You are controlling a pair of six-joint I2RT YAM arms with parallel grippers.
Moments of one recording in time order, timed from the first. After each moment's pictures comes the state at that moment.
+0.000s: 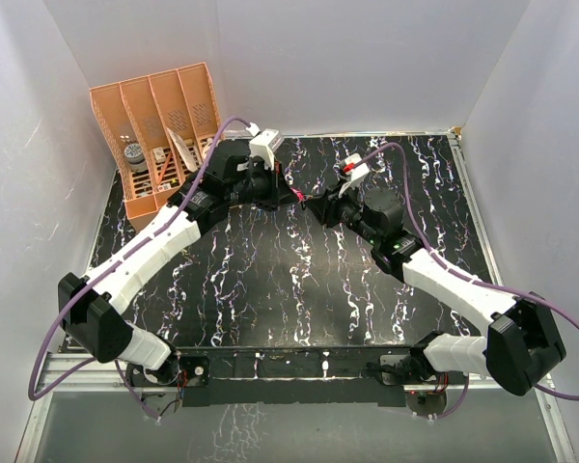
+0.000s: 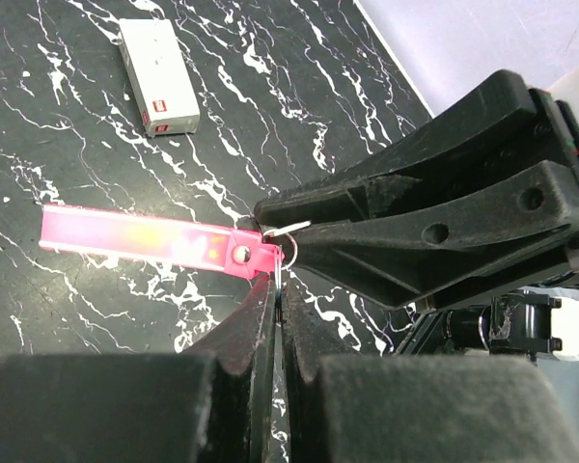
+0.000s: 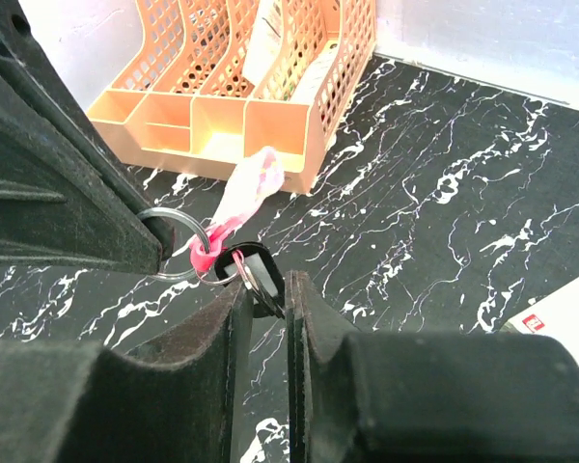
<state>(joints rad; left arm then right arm) -0.63 1.45 1.37 -0.38 0.33 -0.37 0.57 1.22 0.79 0.35 -0.16 0.21</state>
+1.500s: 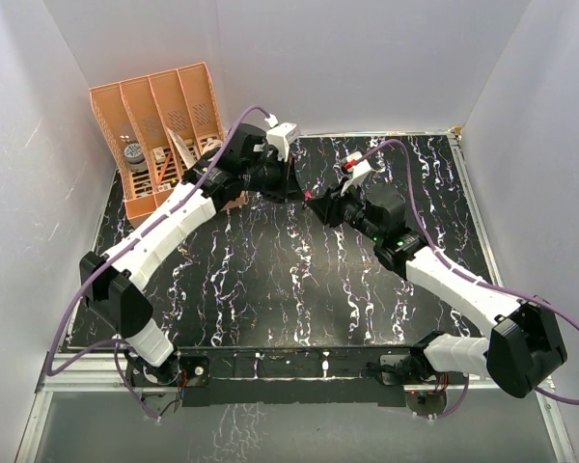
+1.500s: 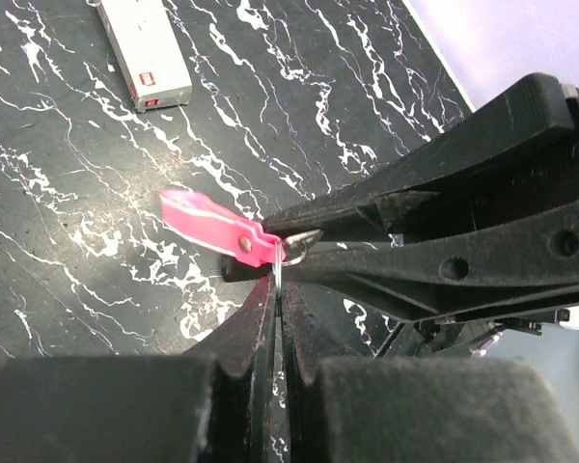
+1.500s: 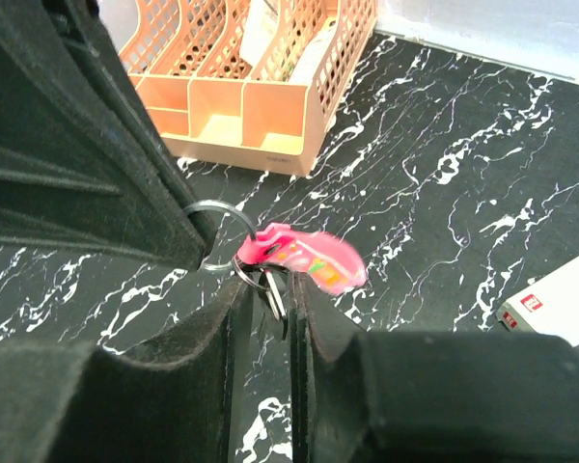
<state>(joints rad) -0.63 1.62 1.61 -0.59 0.39 -0.29 0.55 1.21 0.83 0.27 -0.19 0.22</state>
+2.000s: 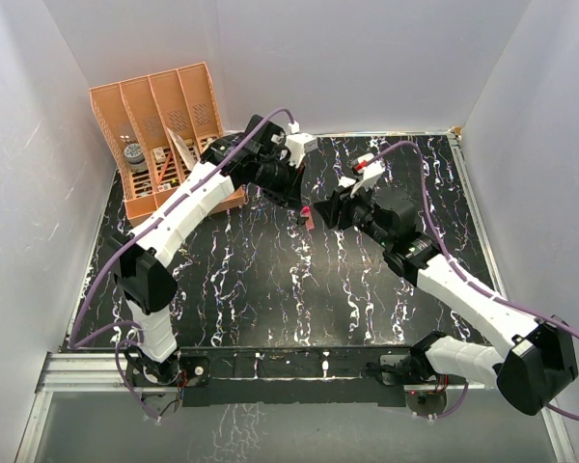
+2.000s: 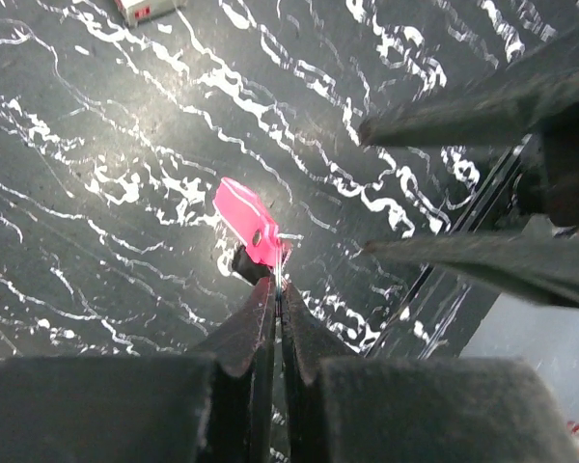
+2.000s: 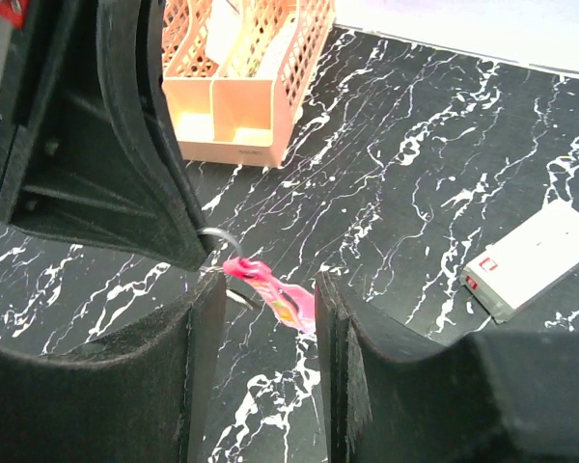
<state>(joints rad) -0.63 1.83 1.90 -0.96 0.44 -0.05 0.55 1.12 0.83 0.14 -0.11 0.22</state>
